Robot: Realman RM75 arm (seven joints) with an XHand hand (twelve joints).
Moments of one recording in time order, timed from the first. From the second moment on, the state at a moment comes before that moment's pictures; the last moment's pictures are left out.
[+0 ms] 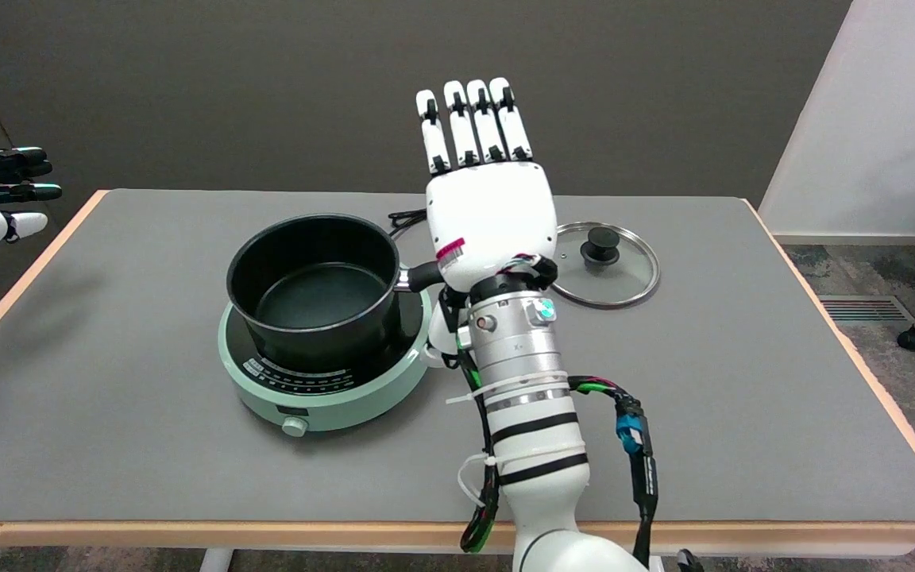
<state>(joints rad) 0.07 -1.53 -2.42 1.86 1.30 0.97 -1.86</state>
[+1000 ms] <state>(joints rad) 0.19 -1.56 -2.26 1.68 1.63 0.94 -1.87</state>
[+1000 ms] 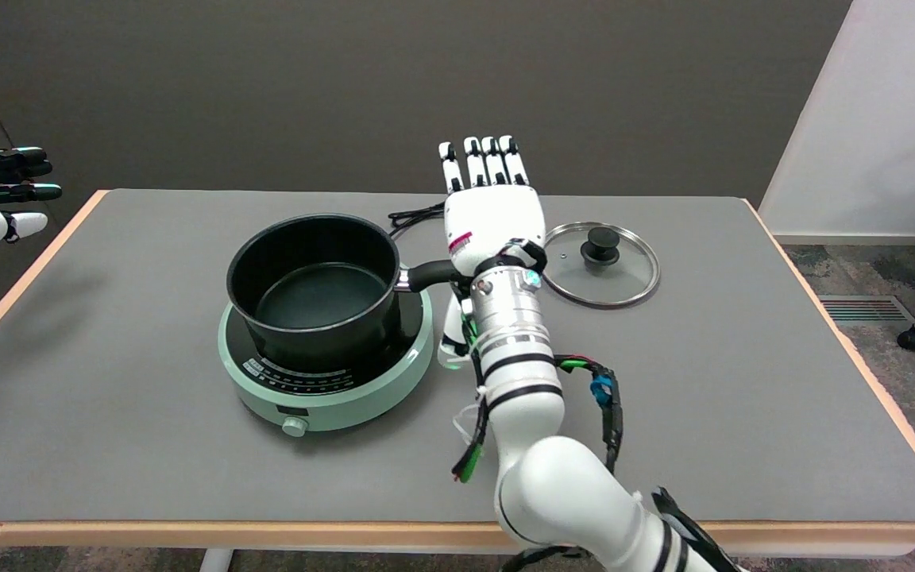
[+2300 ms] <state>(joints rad) 0.34 -1.85 -2.27 1.29 1.58 1.19 -1.91</state>
